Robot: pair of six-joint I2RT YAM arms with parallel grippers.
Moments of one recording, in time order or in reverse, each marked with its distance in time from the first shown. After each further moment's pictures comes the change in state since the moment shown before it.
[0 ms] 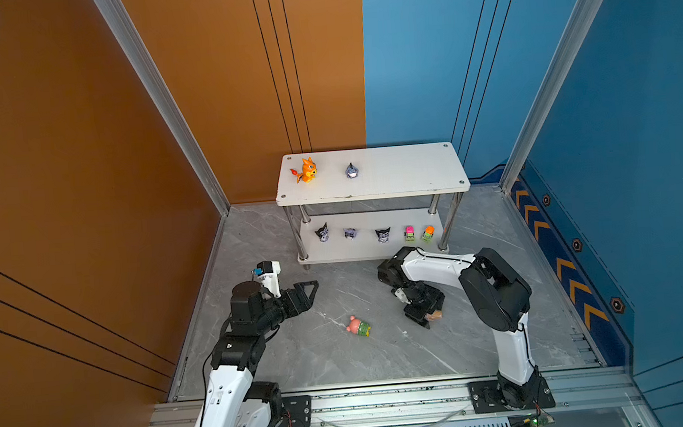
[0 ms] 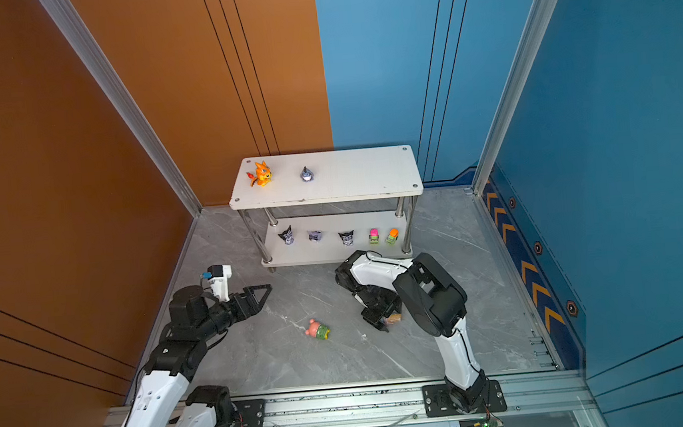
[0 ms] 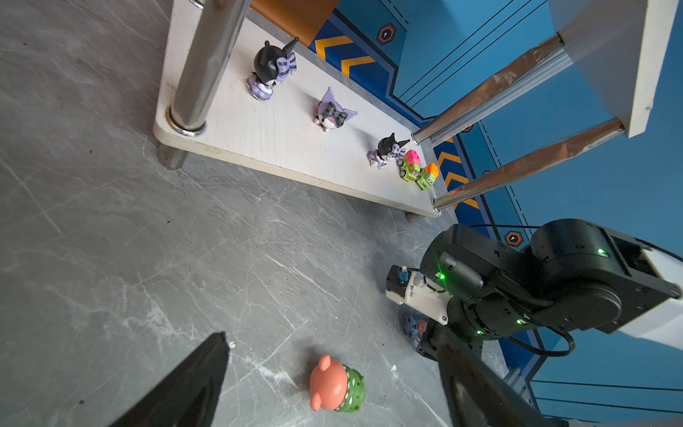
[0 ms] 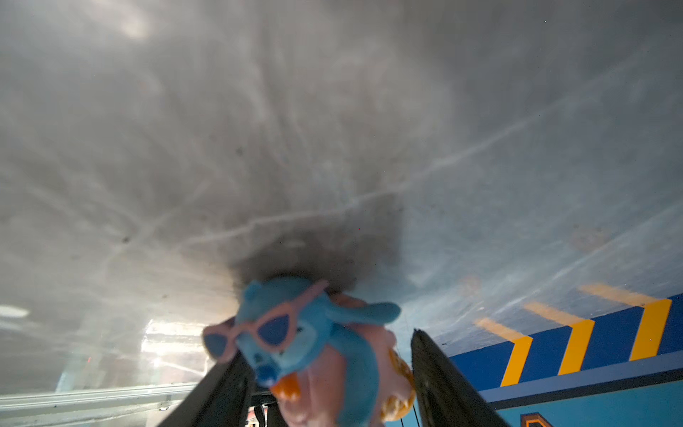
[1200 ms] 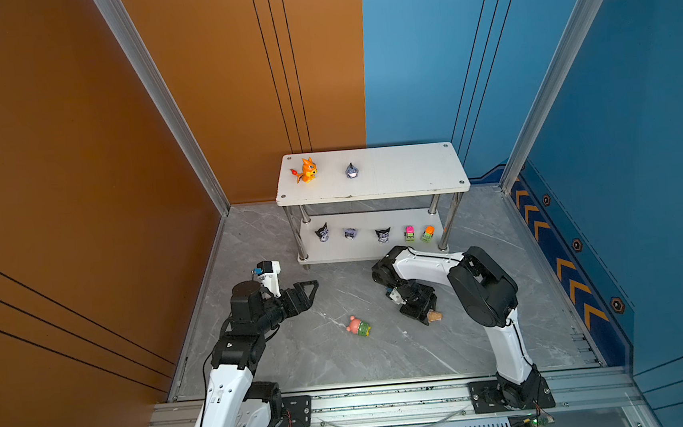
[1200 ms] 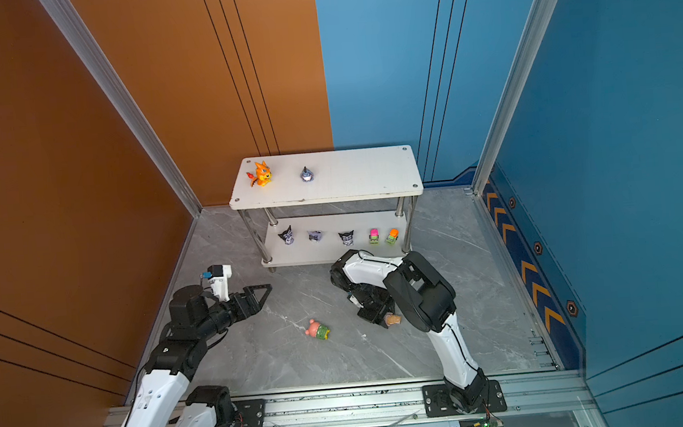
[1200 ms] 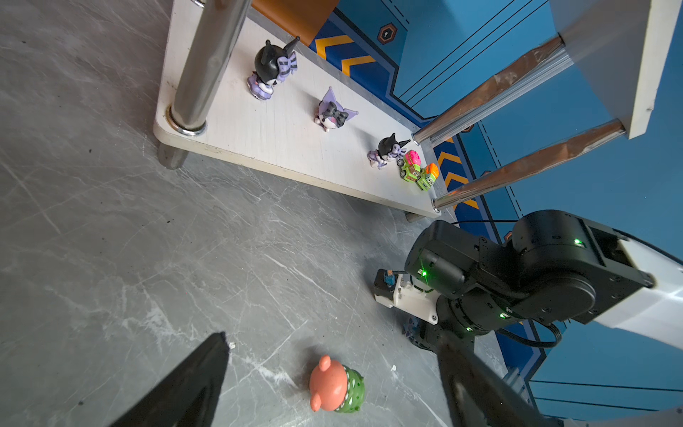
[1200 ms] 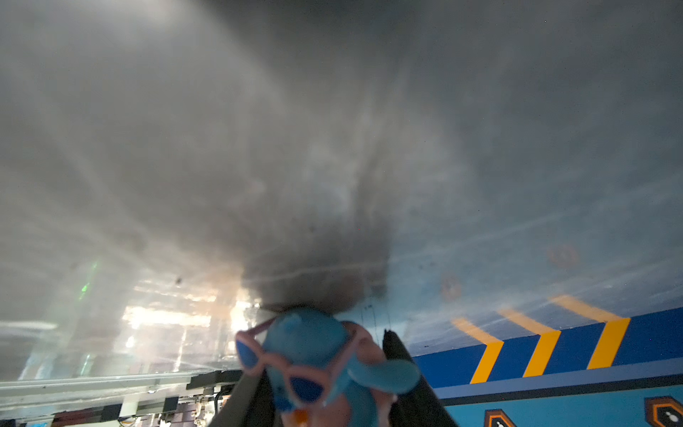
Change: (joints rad) left arm 0.006 0.008 0.000 0.009 0.006 0.000; right arm 0.013 0.081 0.090 -0.053 -0.002 -0.076
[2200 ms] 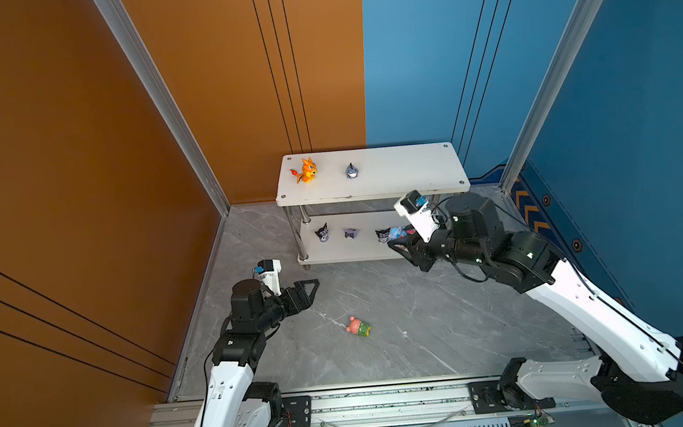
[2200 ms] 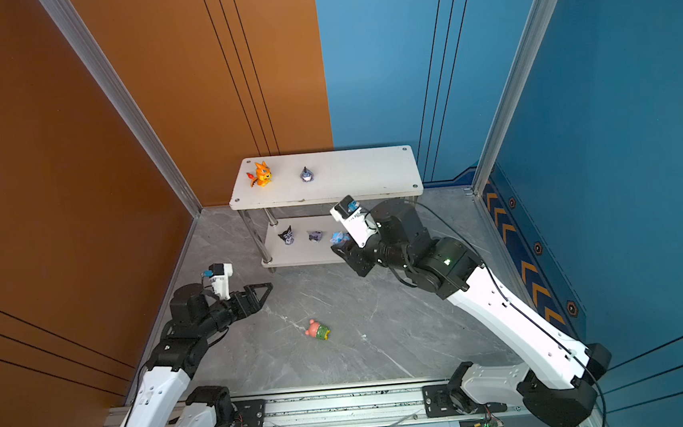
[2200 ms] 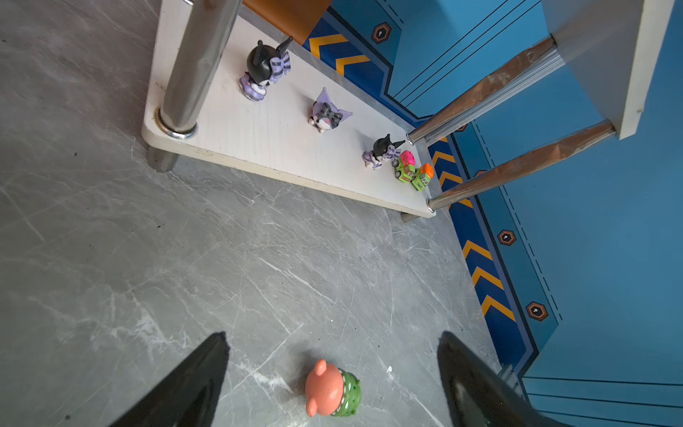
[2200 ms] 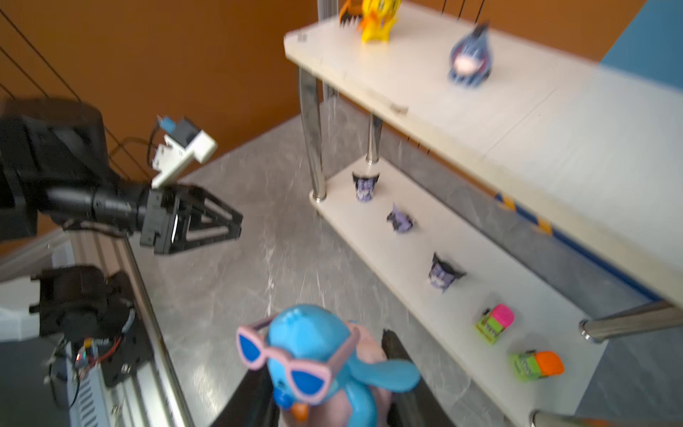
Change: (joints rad) left arm 0.006 0.034 0.000 0.044 0.030 -0.004; right arm -0.006 -0.871 0.102 0.697 -0.260 0.063
